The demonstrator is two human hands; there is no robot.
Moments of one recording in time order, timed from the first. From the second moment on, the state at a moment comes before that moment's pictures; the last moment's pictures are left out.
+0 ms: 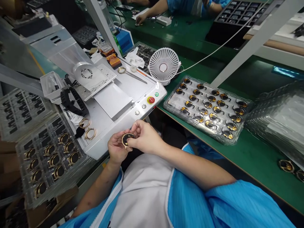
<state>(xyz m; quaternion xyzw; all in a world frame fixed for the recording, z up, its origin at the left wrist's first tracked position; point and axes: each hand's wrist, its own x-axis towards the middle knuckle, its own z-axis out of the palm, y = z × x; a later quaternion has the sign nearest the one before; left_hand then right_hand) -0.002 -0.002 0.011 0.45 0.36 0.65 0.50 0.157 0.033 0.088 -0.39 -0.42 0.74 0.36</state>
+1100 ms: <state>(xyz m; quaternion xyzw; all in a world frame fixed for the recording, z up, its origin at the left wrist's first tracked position) -0.018 -0.004 0.030 0.43 0.40 0.64 0.49 0.143 0.156 0.077 -0.54 -0.41 0.64 0.36</state>
